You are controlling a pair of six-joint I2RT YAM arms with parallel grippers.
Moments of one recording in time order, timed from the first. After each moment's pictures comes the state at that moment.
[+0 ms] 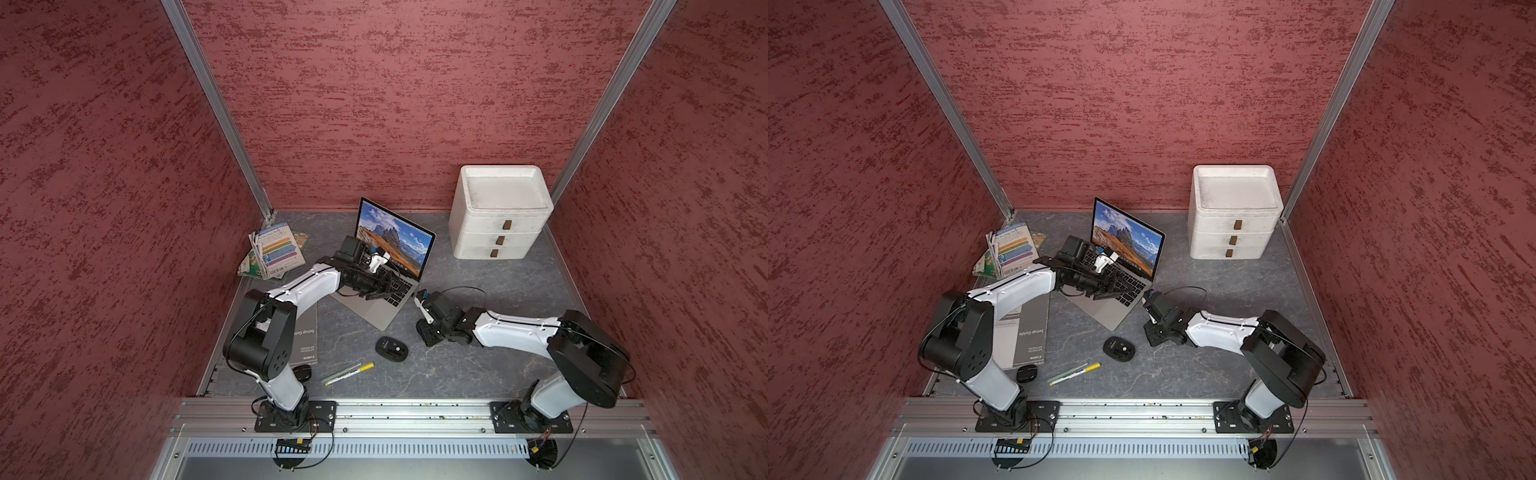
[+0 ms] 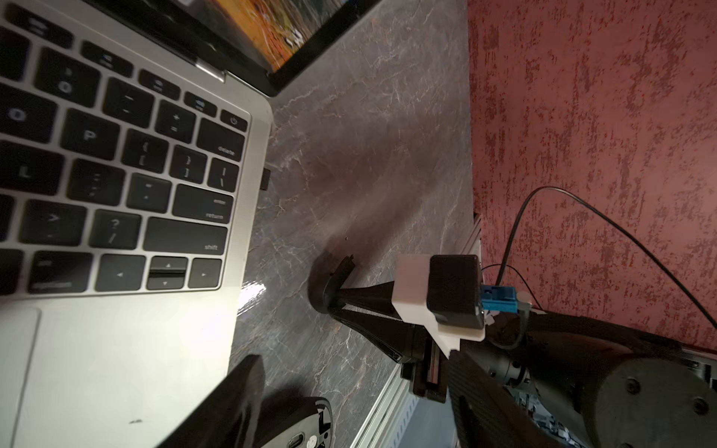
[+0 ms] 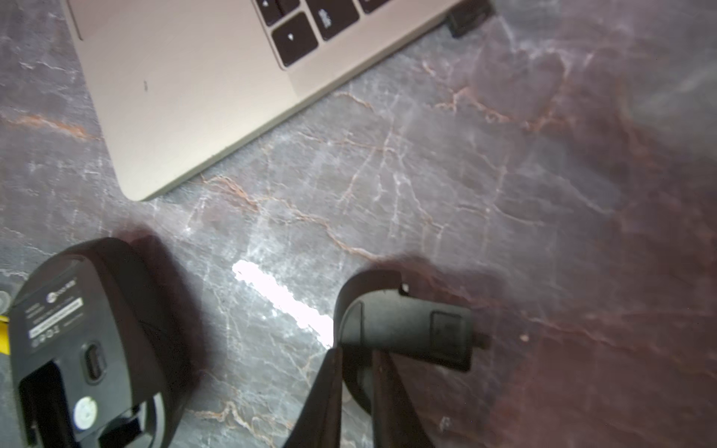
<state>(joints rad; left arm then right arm) -0.40 1.69 1.11 -0.49 0.84 -0.40 0.85 1.58 0.74 -0.17 -0.06 0.39</state>
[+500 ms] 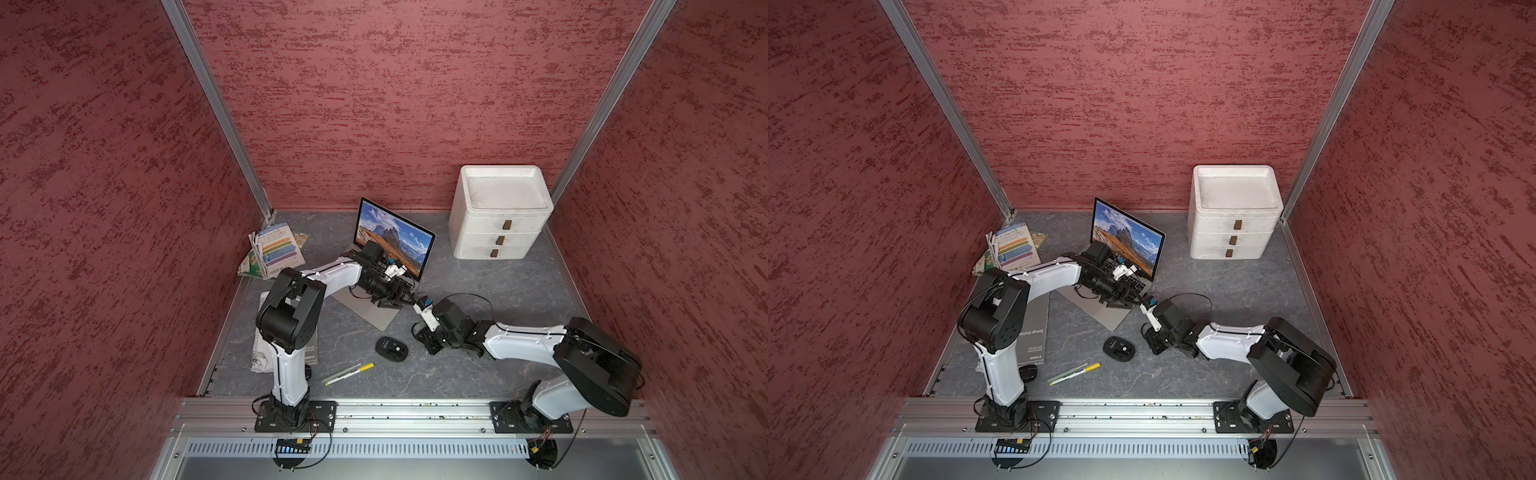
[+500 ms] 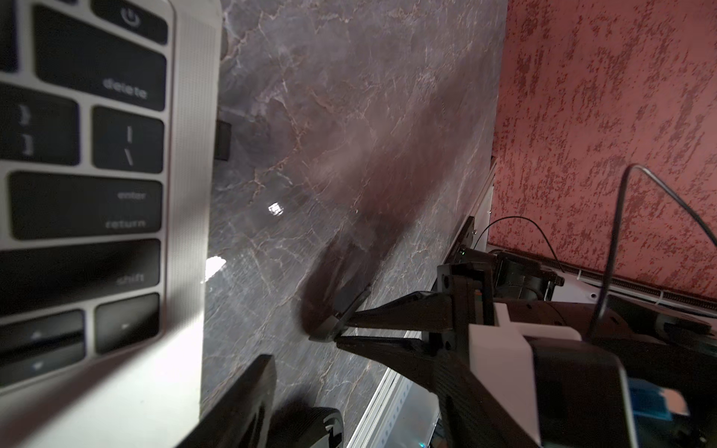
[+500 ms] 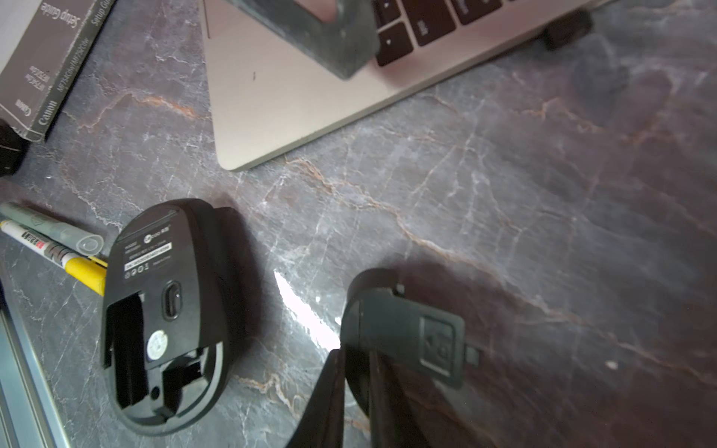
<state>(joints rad) -0.46 1.95 1.26 -0.65 0.91 -0.22 0.85 1.50 0.55 0.10 -0.18 0.31</state>
